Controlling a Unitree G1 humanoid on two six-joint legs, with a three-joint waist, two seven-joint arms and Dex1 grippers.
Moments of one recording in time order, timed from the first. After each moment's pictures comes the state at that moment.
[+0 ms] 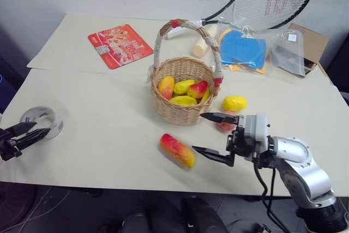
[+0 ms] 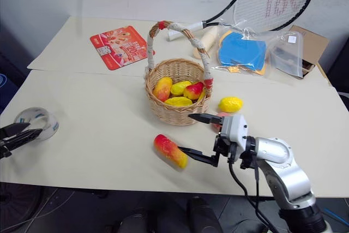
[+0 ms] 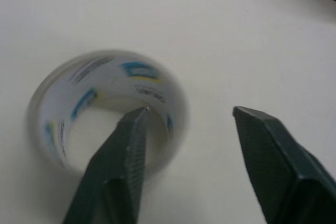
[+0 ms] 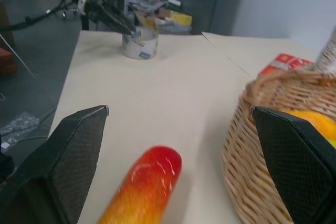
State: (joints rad) left arm 0.04 0.99 0.72 0.24 -0.46 0.45 -1.04; right arm -0.09 -0.63 0.00 -0.44 0.55 0.16 0.98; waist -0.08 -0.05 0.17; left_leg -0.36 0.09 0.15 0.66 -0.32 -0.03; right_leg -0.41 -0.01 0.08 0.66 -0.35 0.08
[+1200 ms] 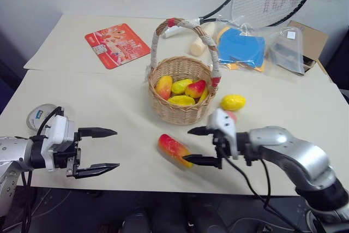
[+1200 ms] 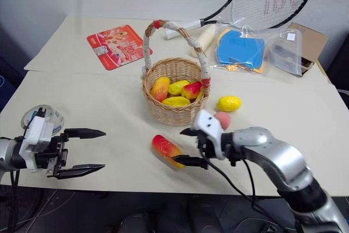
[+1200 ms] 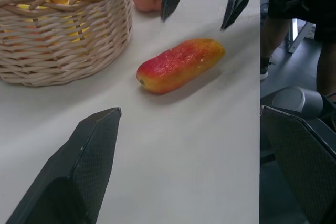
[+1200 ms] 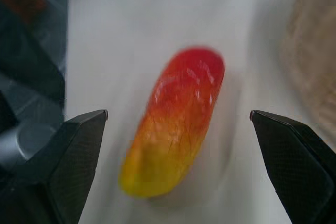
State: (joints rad) left arm 0.11 0.92 0.42 -0.39 -0.64 0.40 -1.26; right arm -0.44 -0.70 0.34 -0.46 0.56 0.90 0.78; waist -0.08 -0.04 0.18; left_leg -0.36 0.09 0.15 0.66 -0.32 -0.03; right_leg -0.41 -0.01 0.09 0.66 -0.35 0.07
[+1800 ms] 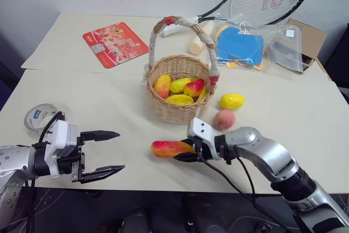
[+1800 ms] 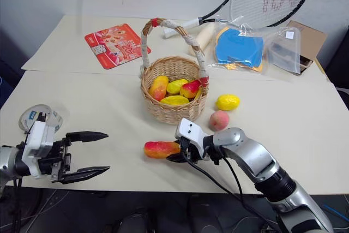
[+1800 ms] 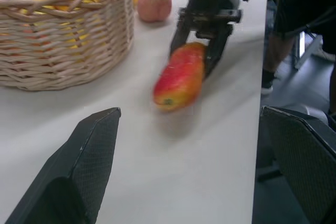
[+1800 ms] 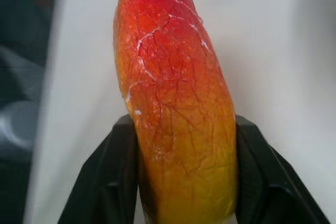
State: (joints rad) left arm 0.16 0.86 0.46 -0.46 -0.71 0.44 -1.14; right arm -0.48 -0.59 0.38 -0.31 0.46 0.69 0.97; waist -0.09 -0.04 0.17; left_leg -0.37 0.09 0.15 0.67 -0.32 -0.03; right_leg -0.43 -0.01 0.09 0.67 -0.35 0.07
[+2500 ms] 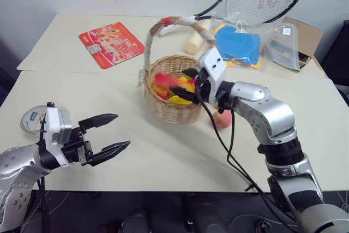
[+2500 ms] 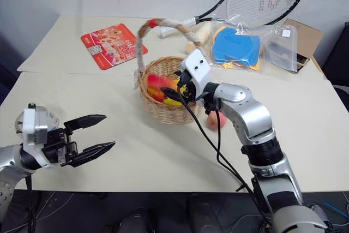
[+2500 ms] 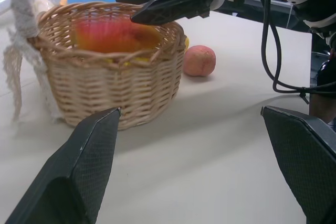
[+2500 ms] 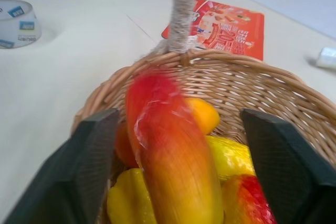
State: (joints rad) left arm 0.11 0.75 0.47 -0.50 -0.80 0.48 -0.93; right arm -0.78 -0.39 0.19 -0.16 0.33 0.68 0.60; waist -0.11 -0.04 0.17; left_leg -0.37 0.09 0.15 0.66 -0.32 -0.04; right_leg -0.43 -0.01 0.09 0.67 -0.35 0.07
